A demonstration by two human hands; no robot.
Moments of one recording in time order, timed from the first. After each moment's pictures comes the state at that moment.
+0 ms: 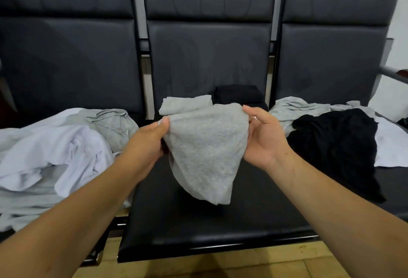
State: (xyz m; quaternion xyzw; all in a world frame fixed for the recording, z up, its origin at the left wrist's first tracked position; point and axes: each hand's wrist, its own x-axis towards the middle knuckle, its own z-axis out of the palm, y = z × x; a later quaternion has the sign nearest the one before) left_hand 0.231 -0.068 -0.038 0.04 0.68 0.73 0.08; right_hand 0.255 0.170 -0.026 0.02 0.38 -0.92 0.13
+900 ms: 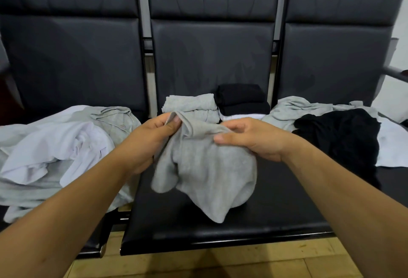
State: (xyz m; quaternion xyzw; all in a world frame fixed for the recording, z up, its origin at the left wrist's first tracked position) left_hand 0.248 -0.078 -0.020 0.17 0.66 0.72 0.15; right_hand 0.269 0.169 0.000 -0.13 0.81 -0.54 0.18
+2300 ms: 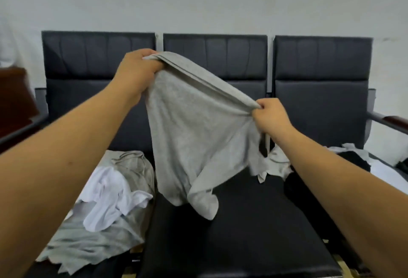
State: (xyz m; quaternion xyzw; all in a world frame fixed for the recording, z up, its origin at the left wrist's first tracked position) left_hand 0.192 -0.094 0.196 0.12 0.77 0.59 -0.21; right_hand 0.221 0.194 0.114 0.05 0.88 -0.40 -0.24
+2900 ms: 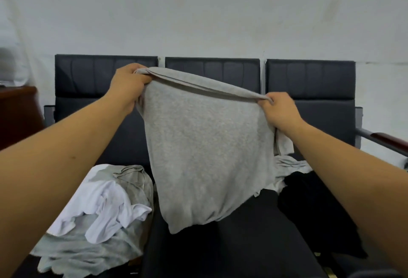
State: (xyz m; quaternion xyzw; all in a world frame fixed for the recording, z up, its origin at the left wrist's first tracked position) left_hand 0.198 -0.114 0.224 0.06 0.74 0.62 -0.23; right_hand 0.238 0.227 0.177 0.01 0.89 -0.34 -0.31
